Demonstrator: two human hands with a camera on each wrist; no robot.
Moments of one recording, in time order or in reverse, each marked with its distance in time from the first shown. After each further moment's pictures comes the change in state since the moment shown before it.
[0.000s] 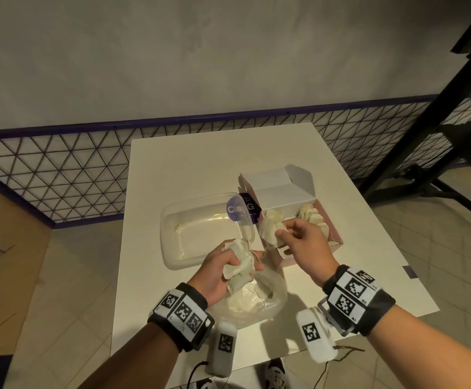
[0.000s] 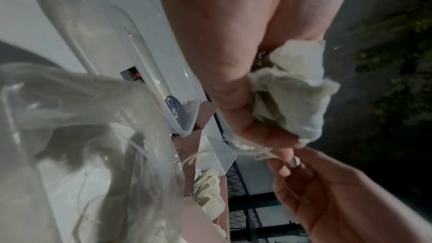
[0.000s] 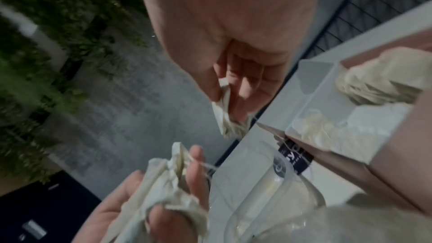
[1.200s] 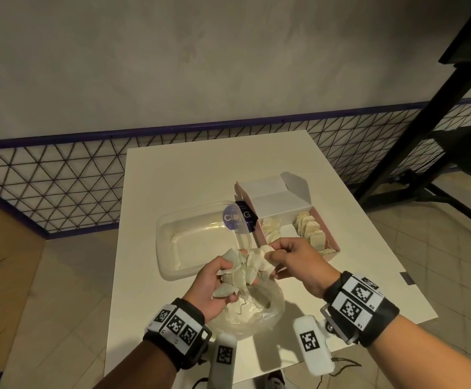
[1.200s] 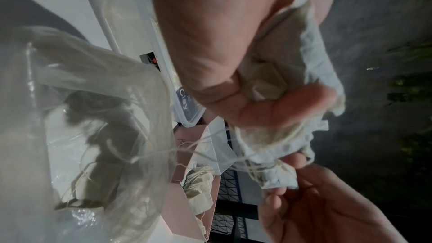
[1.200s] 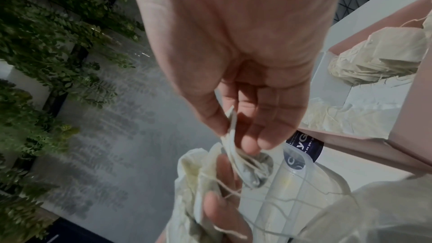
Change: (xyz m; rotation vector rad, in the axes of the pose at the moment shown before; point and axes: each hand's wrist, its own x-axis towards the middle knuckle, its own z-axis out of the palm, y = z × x) left_hand 0.000 -0.003 -0.003 -0.015 0.154 -0.145; right_hand -0.001 -0.005 0.000 0.095 -0.279 0.235
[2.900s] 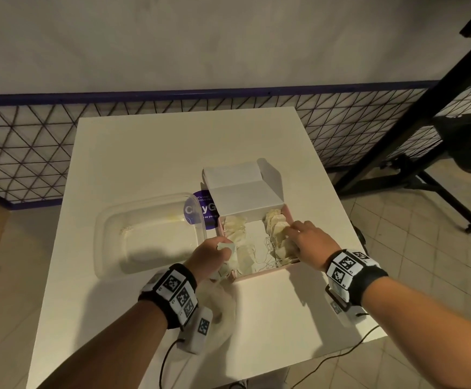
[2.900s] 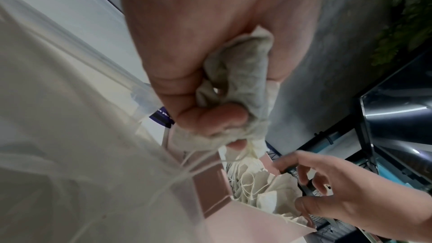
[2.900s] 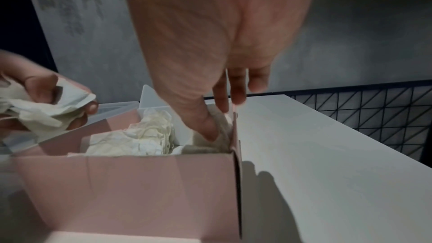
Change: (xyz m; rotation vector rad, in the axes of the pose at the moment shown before) left_hand 0.122 0.002 0.067 1.145 0.241 0.113; right_hand 0.115 0.055 -0.163 -1.485 -0.091 -0.280
